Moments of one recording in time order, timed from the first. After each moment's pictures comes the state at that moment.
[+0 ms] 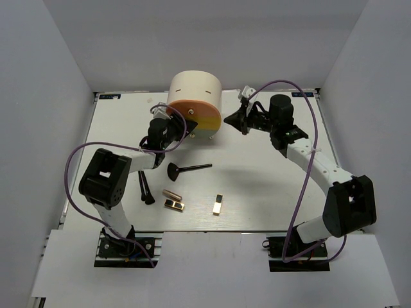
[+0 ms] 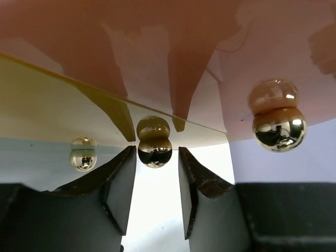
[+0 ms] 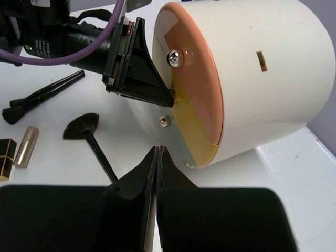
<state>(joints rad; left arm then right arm) -0.38 1.76 0.87 0.71 0.17 -0.95 0.40 1.45 1.10 0.16 -0.75 -0.23</state>
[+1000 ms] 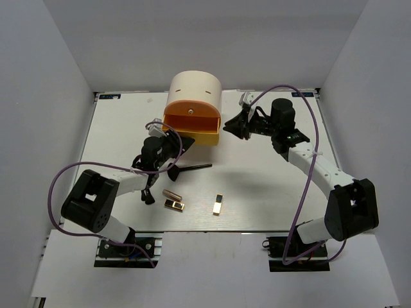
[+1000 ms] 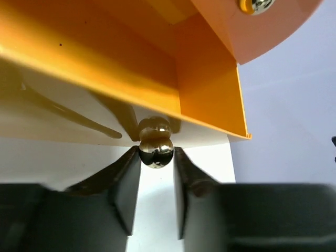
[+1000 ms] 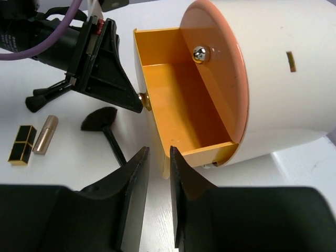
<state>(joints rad) -0.43 1.52 0.58 0.75 0.14 -0.96 0.39 1.41 1.04 0.18 -0.83 -0.24</state>
